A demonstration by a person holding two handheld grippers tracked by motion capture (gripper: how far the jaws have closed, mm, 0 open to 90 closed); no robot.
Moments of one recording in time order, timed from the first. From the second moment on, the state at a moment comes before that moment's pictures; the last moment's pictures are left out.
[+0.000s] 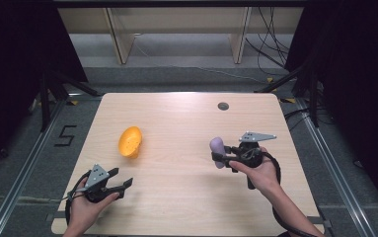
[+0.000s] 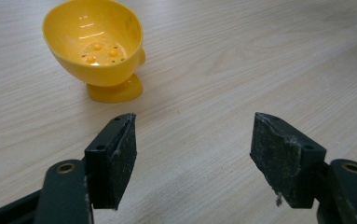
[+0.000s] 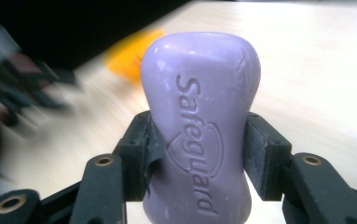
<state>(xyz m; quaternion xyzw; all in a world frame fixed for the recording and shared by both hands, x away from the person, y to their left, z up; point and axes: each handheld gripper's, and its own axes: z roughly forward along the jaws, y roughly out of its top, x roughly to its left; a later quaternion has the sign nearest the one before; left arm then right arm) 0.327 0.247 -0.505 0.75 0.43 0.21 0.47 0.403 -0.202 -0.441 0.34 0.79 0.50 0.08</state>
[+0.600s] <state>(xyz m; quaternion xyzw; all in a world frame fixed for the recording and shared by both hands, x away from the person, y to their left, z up) 0.344 0.221 -0.456 0.70 0.40 0.14 0.57 0.350 -0.145 -0.441 0.04 0.85 0.18 0.50</state>
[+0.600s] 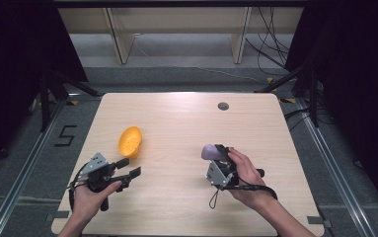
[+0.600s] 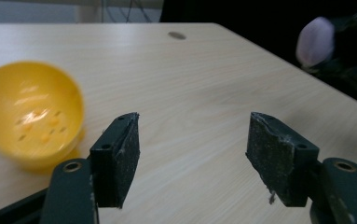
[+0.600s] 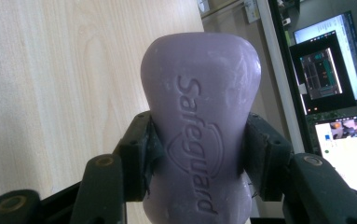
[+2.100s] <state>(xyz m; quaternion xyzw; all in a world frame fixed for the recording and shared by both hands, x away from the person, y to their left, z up) 0.395 0.073 -0.438 0.77 0.25 0.00 0.58 0.333 -0.115 -0.439 -0.07 0.82 0.18 0.53</state>
